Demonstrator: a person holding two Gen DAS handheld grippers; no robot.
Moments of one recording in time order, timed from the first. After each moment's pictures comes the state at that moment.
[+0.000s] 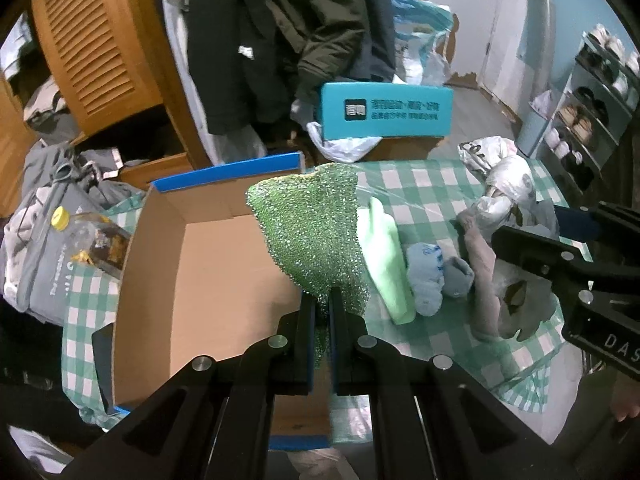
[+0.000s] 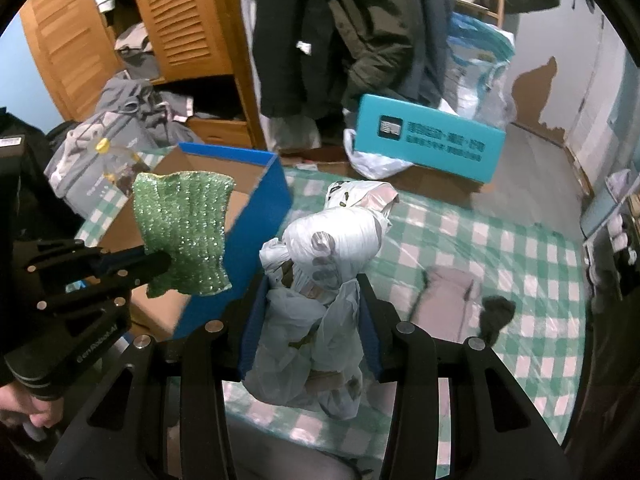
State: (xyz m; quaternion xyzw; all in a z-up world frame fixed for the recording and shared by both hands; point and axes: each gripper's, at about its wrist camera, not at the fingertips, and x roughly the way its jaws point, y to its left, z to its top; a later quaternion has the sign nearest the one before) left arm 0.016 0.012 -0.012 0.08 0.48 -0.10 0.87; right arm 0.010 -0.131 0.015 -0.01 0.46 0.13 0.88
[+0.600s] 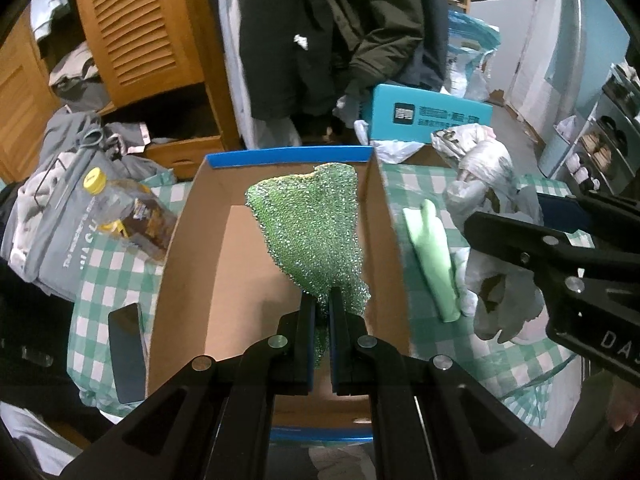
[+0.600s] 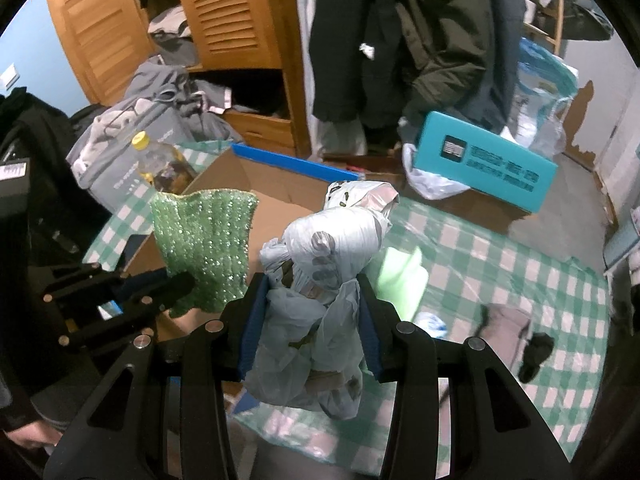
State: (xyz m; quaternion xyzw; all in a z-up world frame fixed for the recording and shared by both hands) left arm 0.023 0.081 -0.020 0.04 0.48 -0.06 0.87; right arm 0.041 -0.044 0.018 -0.03 0.47 0.18 0.87
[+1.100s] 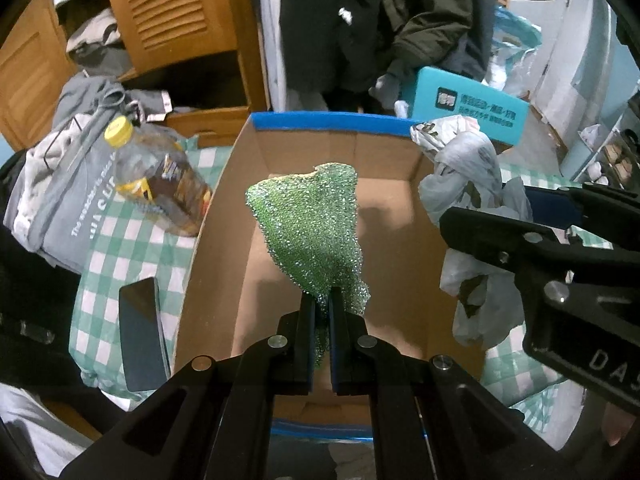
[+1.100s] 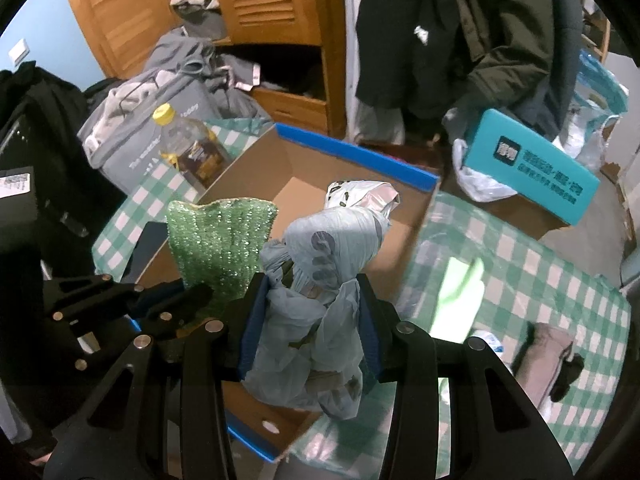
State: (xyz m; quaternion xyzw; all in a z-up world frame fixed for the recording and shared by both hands) left arm 0.034 0.127 -0.052 0.02 0.51 -0.03 0.86; right arm 0.062 0.021 -0.009 -0.04 0.49 0.21 0.84
